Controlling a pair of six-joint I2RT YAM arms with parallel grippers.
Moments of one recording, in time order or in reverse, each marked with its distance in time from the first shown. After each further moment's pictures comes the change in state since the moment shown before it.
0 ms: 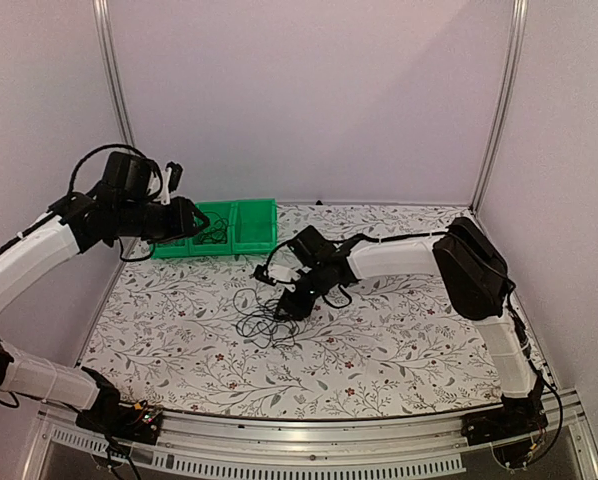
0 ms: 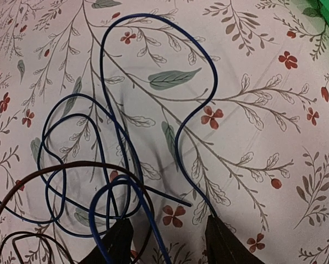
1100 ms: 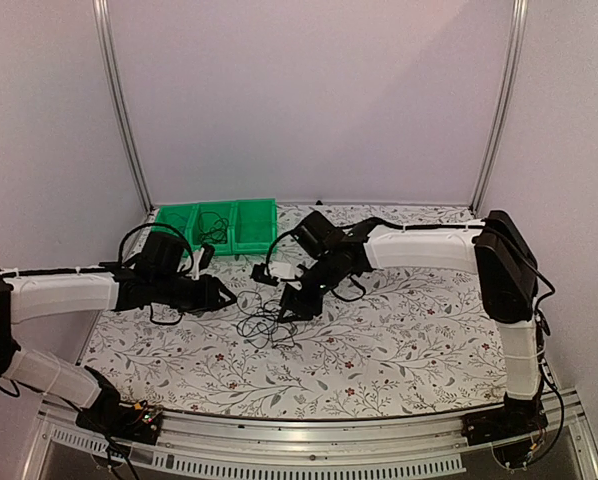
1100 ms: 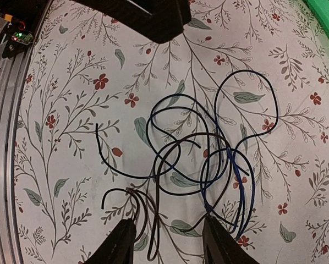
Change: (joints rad) left arm -0.063 0.048 -0.619 0.455 0.223 -0.077; right arm 0.039 -0.220 -0.072 -0.183 -0.091 -0.131
